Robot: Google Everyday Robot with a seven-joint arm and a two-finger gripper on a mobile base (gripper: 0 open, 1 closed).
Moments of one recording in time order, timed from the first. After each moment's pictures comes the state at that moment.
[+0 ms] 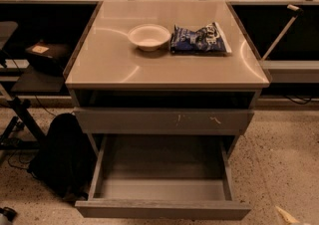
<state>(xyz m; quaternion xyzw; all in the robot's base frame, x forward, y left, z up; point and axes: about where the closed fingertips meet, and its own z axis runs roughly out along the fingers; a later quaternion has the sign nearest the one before) 0.240 -0.271 0.586 -0.52 0.84 0.04 0.15</state>
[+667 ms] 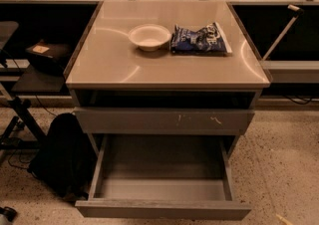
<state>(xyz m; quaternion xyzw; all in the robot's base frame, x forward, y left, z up) 0.229 -0.285 0.559 -0.51 0.84 0.10 0.16</state>
